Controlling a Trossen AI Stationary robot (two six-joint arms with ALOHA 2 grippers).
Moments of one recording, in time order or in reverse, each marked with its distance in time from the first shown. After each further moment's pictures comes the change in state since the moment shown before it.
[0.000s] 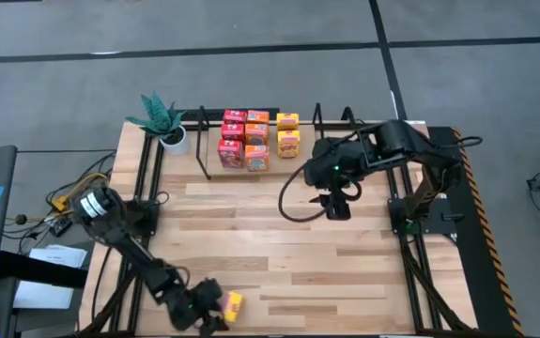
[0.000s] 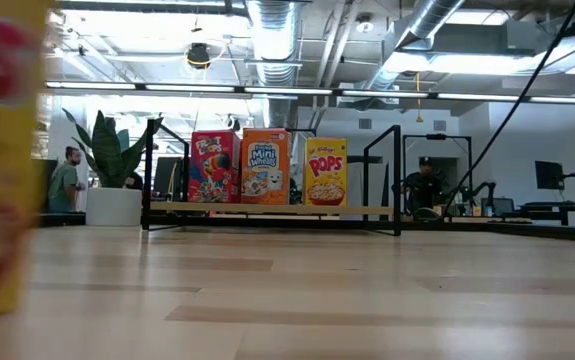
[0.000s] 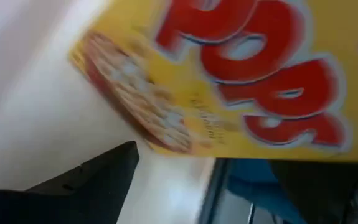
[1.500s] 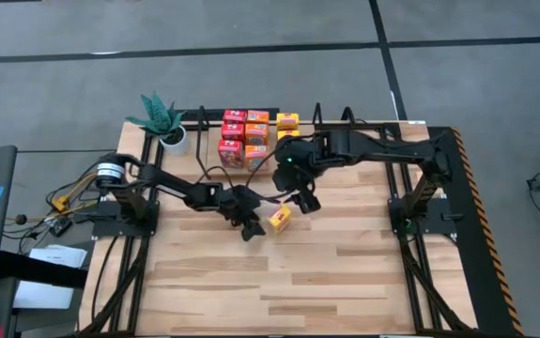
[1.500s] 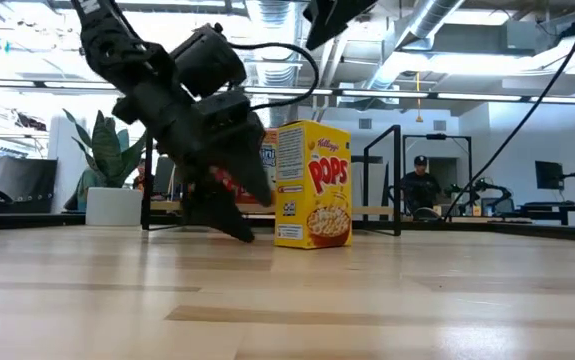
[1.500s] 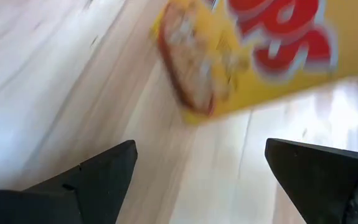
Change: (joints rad) left arm 0.939 -0.078 -0.079 -0.014 0.564 0.848; right arm -0.194 0.001 -0.520 0.502 -0.237 -0.440
